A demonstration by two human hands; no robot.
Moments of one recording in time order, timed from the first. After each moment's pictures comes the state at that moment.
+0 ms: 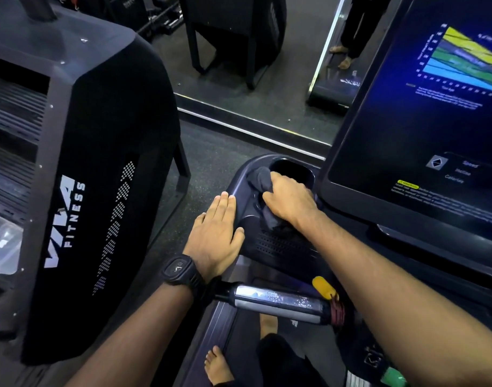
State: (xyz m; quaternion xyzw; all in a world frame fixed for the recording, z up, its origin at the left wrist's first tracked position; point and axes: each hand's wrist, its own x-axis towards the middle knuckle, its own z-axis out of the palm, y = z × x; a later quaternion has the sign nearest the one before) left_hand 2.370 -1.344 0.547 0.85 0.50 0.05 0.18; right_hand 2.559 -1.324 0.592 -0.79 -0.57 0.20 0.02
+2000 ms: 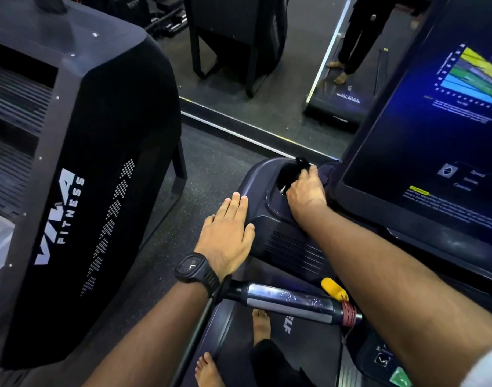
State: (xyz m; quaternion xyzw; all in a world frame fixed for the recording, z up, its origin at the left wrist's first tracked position) left_hand 2.366 -1.347 0.553 0.83 0.50 0.06 0.22; right_hand 2.559 -1.309 0.580 -0.63 -0.61 -0.13 -0.46
